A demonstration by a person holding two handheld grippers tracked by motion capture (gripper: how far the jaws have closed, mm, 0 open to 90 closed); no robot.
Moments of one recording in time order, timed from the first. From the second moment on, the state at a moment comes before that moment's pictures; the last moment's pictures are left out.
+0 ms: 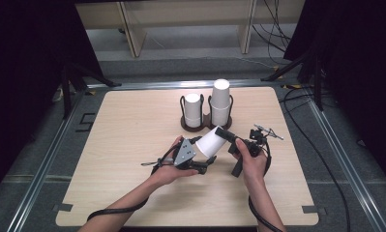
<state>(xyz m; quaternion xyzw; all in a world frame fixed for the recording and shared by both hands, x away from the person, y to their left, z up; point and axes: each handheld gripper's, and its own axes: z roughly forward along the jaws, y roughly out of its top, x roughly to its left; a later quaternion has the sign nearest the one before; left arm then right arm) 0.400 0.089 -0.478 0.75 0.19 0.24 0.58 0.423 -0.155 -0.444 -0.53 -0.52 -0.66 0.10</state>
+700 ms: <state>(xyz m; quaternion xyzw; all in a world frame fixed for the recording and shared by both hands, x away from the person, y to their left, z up) 0.397 0.099 -0.472 0.76 0.18 0.24 0.58 0.427 -0.153 -0.443 -0.50 -0.55 -0.67 0.06</state>
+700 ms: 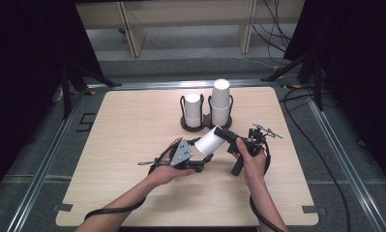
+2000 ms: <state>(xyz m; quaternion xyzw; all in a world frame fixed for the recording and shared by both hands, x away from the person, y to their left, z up) 0.392 0.138 -0.452 0.80 0.17 0.22 0.53 0.414 -0.183 -0.436 -0.46 -0.61 -0.63 -0.12</state>
